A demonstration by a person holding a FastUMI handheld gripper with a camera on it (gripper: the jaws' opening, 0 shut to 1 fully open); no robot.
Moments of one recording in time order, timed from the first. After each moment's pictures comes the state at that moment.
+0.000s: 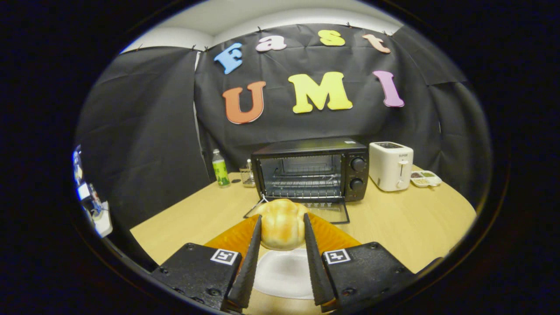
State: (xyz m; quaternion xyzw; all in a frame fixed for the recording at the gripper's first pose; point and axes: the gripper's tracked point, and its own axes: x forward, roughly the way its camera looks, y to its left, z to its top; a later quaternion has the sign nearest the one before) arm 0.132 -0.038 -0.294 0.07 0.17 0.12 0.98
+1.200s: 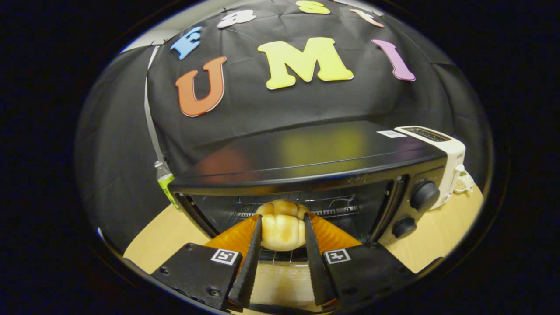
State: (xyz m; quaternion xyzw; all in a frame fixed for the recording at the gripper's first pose) arm 0.395 -0.033 -0.374 0.09 0.24 0.07 0.96
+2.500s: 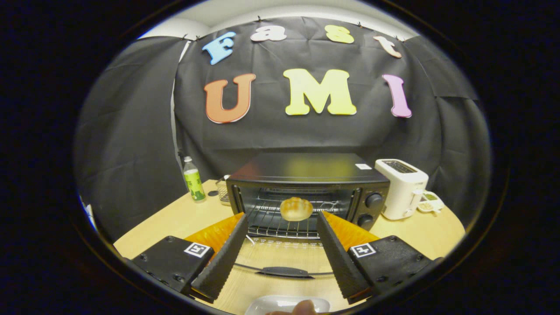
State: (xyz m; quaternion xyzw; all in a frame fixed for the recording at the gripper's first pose) arm 0.239 -0.026 -0.274 0.01 0.17 0.07 0.98
